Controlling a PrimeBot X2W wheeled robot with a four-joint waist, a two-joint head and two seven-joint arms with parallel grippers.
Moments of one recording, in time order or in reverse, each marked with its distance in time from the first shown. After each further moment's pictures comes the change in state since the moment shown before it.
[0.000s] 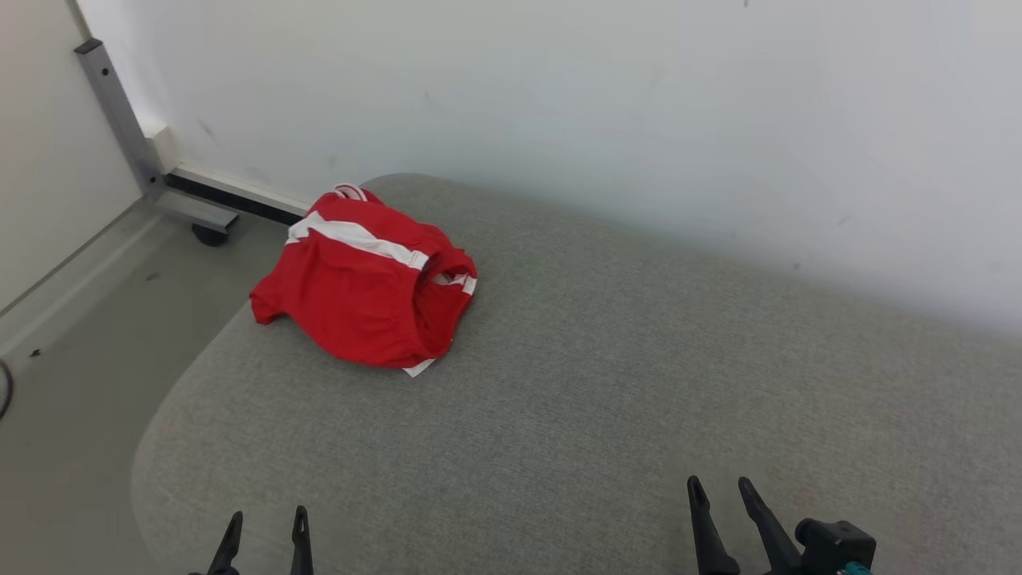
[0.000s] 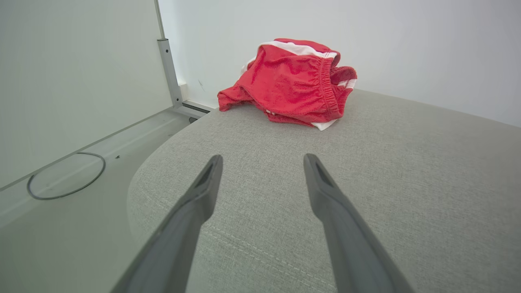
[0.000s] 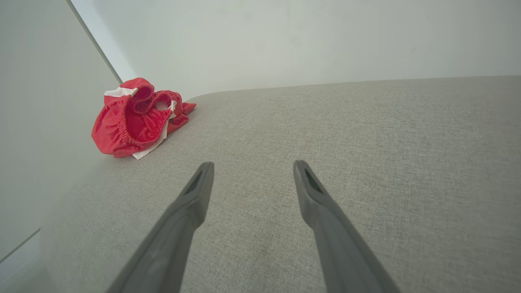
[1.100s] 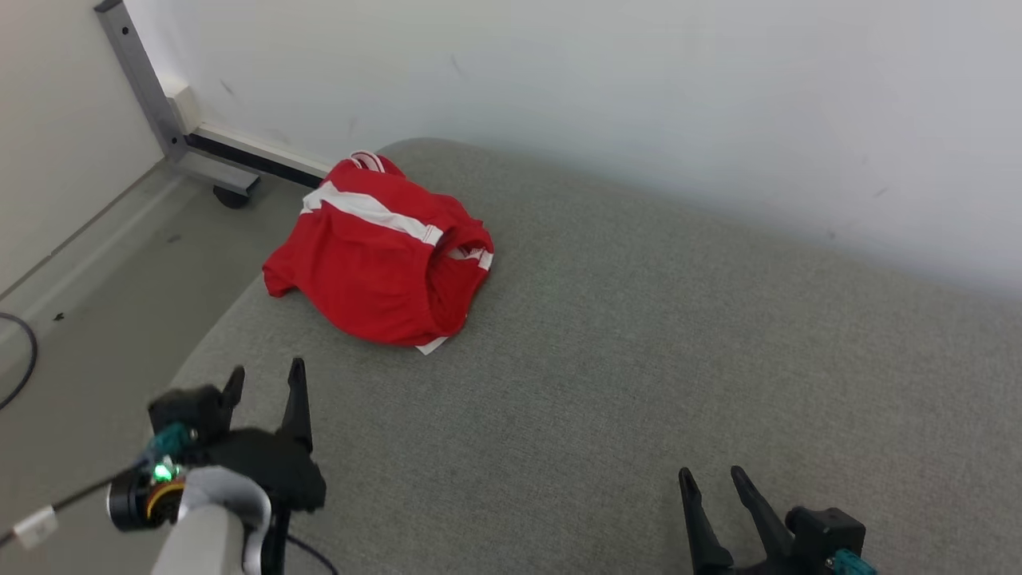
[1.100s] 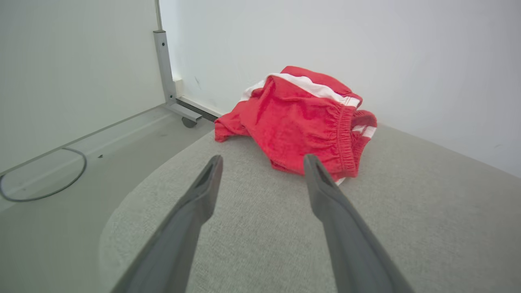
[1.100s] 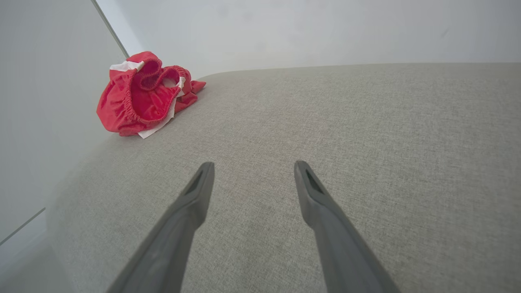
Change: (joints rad) left arm -0.355 0.007 0.016 0.241 -0.117 -0.052 0.116; right arm 0.000 0.000 0.008 -0.021 -0.039 0.000 0.022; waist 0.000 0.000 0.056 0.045
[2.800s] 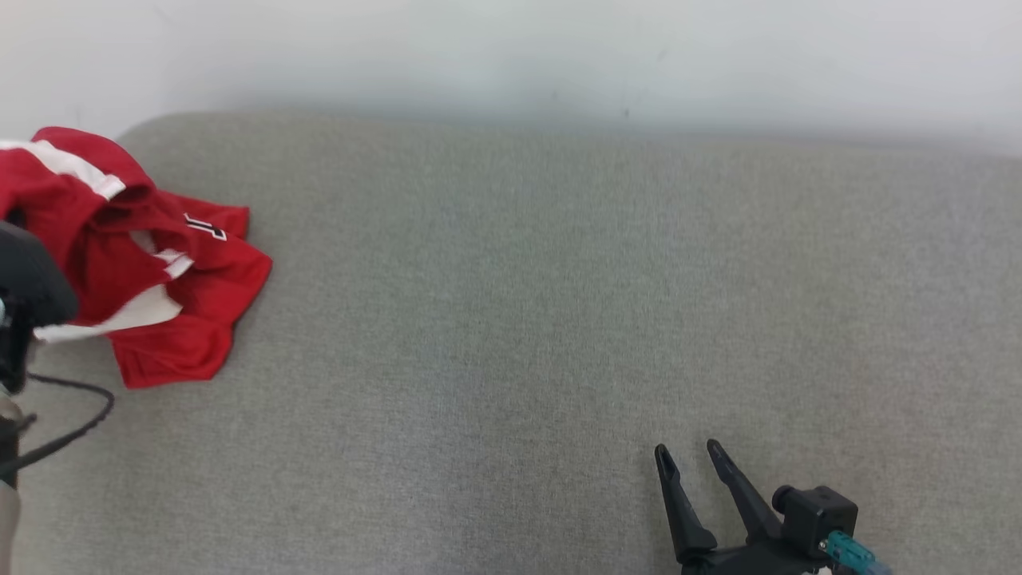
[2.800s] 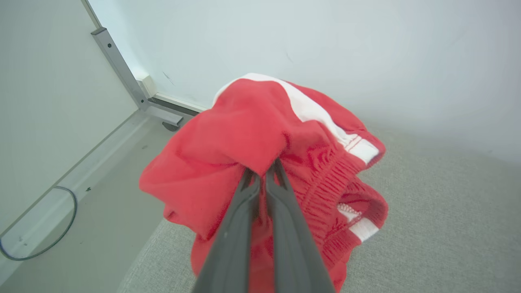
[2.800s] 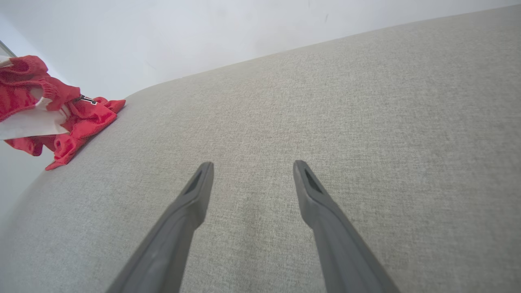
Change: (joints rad) left arm -0.601 0.355 -0.024 0.402 -0.162 -0.011 0.348; right arm 0.013 0.000 0.050 -0.177 0.014 0.000 0.092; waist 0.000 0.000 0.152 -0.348
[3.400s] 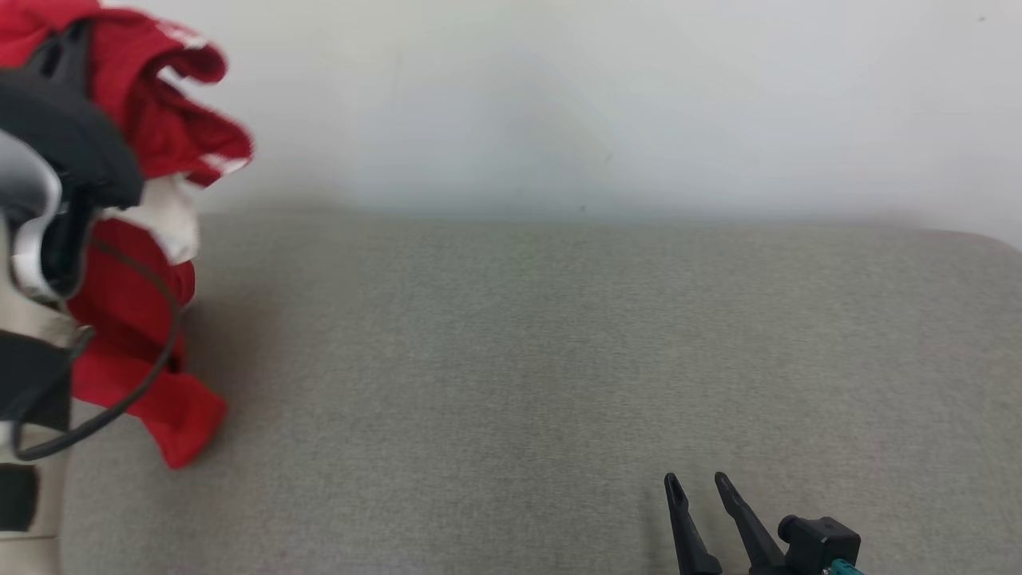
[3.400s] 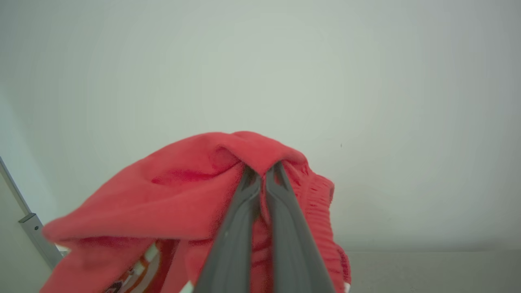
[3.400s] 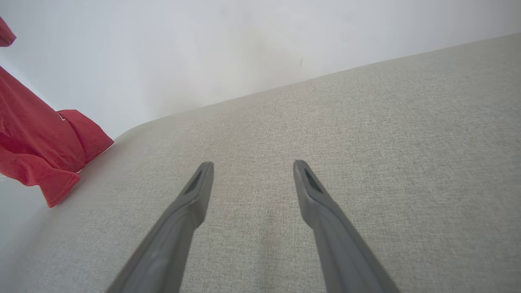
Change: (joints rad) left arm -0.027 -0.038 -0.089 -0.411 -0.018 -0.008 0.038; right arm 0.002 0.000 0.005 0.129 0.063 0.000 -0.087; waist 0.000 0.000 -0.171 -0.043
